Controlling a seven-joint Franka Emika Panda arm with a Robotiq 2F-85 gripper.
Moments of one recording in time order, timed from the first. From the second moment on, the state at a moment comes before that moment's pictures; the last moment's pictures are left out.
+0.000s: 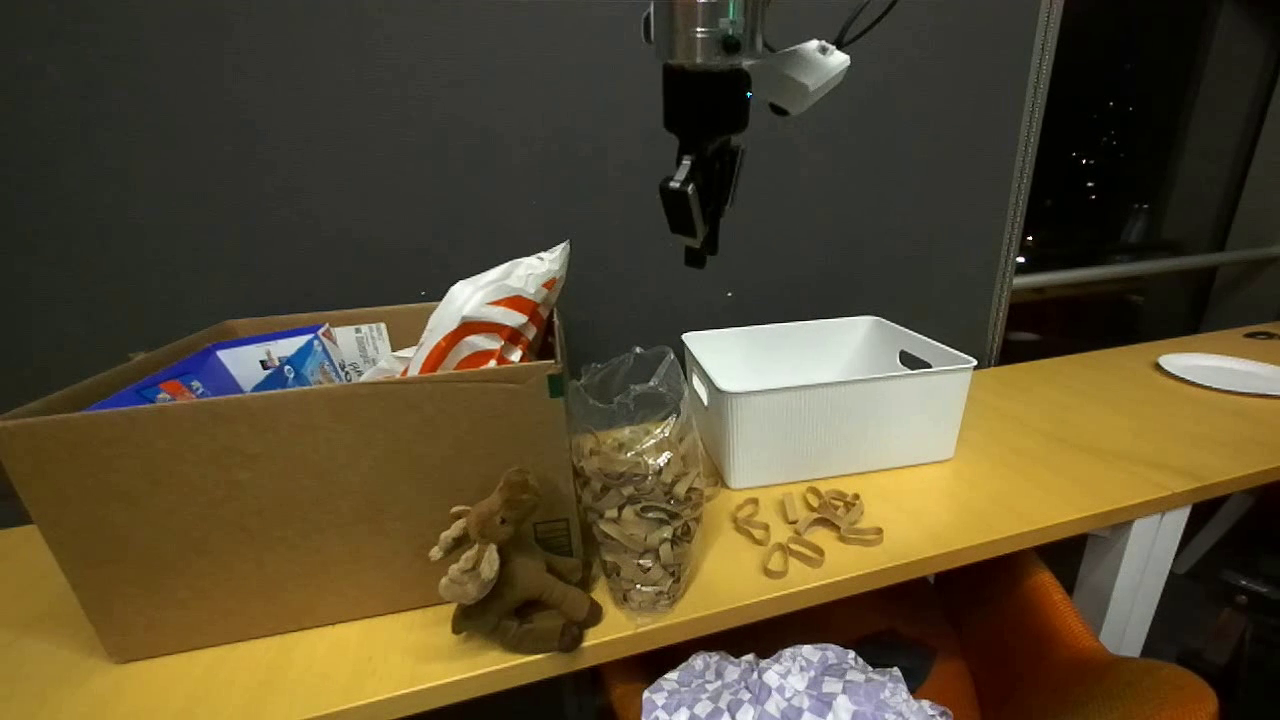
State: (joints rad) arm 0.21 0.57 0.00 -1.33 -0.29 2.13 -0.11
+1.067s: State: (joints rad) arm 0.19 0.86 0.09 -1.16 -0.24 2.23 -0.36
